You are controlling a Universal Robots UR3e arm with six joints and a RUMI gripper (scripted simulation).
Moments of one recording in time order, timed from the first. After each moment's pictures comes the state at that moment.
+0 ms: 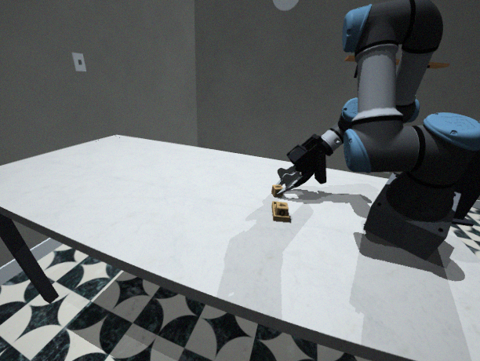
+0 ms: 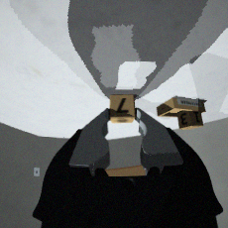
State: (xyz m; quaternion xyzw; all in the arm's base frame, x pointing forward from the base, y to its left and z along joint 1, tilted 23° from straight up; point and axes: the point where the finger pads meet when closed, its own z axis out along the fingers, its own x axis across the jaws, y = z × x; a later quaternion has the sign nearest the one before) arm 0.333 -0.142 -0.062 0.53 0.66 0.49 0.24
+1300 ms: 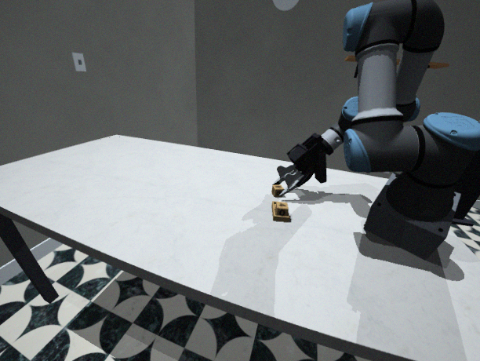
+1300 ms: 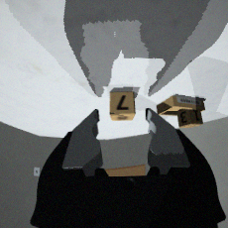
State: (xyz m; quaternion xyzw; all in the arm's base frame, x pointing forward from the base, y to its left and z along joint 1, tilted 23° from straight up) arm 0.333 -0.143 -0.060 0.53 0.66 0.49 0.24
